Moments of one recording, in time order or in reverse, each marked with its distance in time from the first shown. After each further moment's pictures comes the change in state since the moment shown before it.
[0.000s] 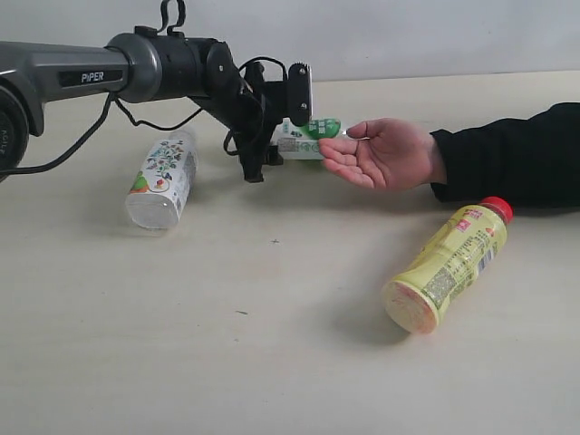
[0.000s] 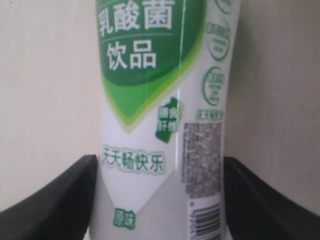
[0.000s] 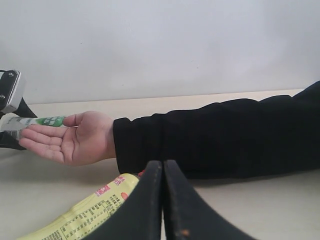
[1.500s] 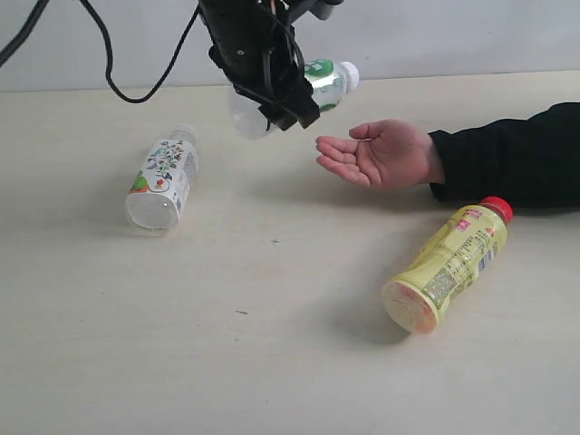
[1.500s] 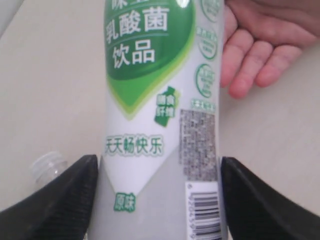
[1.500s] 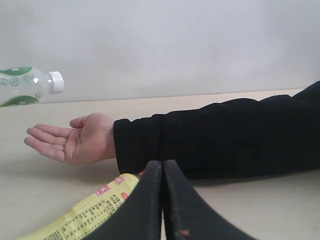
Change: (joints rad) left arm -0.196 -0.330 0.000 0.410 0.527 -1.158; right arm 0.000 0.000 0.000 0.000 0.000 0.000
